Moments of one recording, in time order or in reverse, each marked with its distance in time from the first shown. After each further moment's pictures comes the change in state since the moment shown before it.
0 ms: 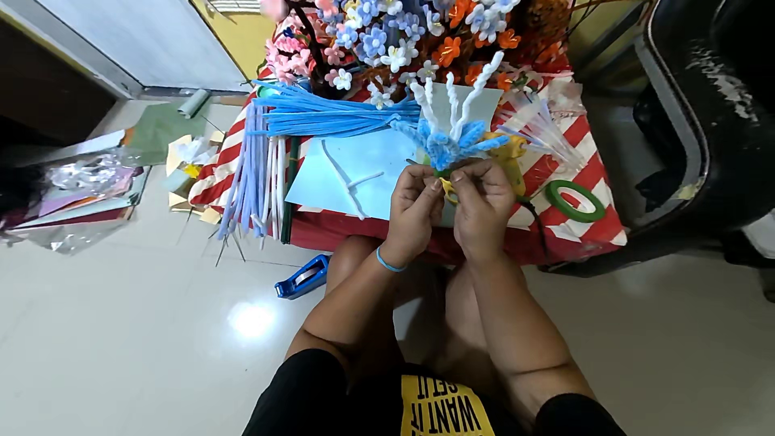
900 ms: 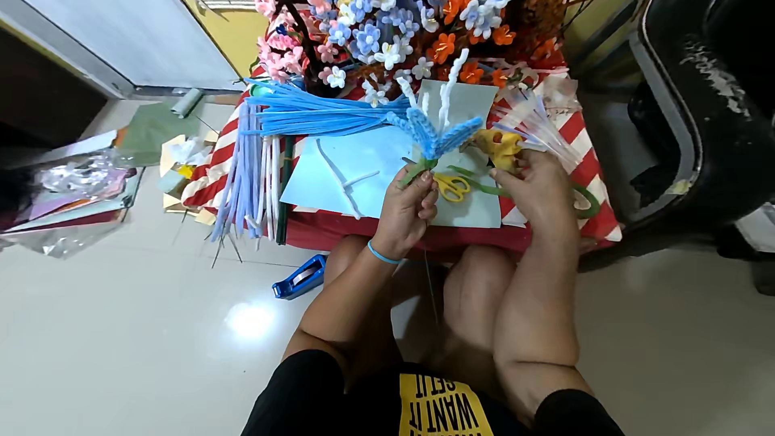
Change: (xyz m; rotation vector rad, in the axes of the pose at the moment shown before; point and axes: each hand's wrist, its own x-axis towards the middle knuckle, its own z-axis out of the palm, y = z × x) left_hand 0.007 0.006 -0.005 -0.295 0.126 -0.345; right_hand 0.046 -0.022 -0.094 -1.103 -0.143 0.403
